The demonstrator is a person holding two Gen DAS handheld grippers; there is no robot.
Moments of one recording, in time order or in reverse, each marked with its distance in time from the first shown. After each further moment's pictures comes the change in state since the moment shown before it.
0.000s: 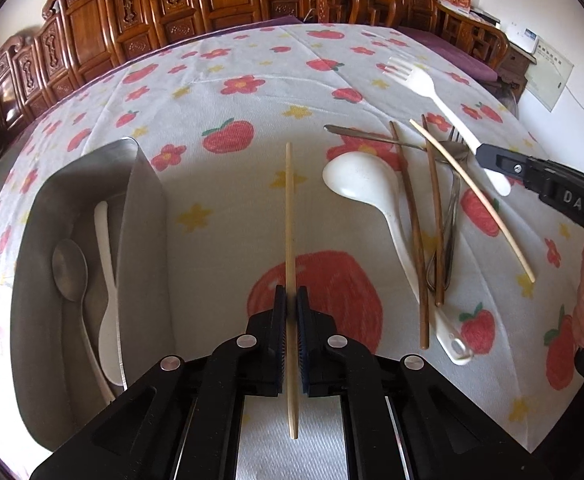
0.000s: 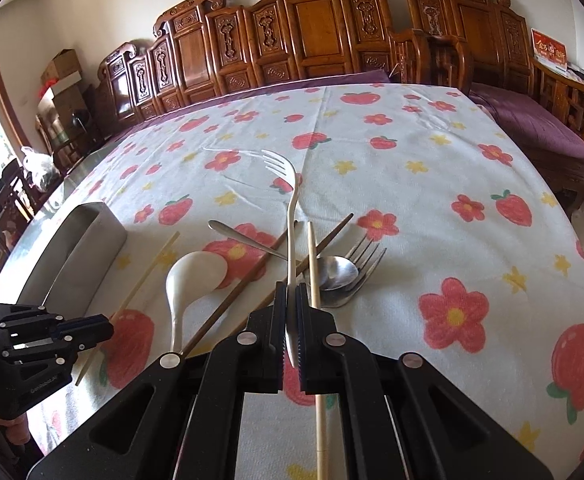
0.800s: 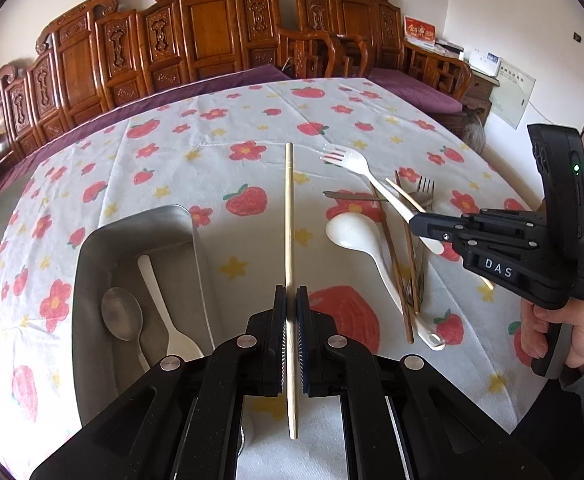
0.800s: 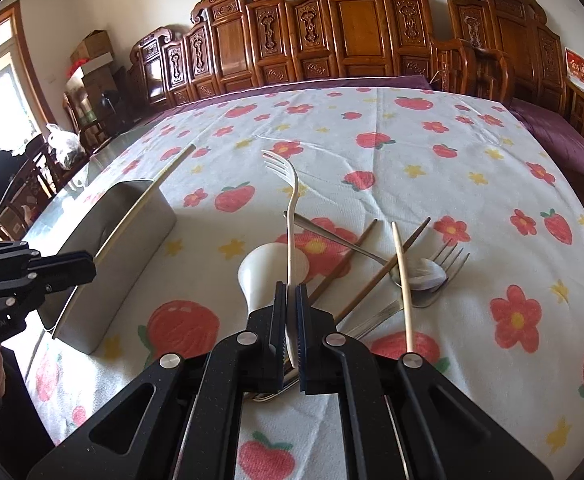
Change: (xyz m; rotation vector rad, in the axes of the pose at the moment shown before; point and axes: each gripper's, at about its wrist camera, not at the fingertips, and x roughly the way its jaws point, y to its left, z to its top) left arm -0.061 0.035 0.004 0.059 -0.163 -0.089; right arm 0.006 0.053 -0.004 -0.086 0.016 0.075
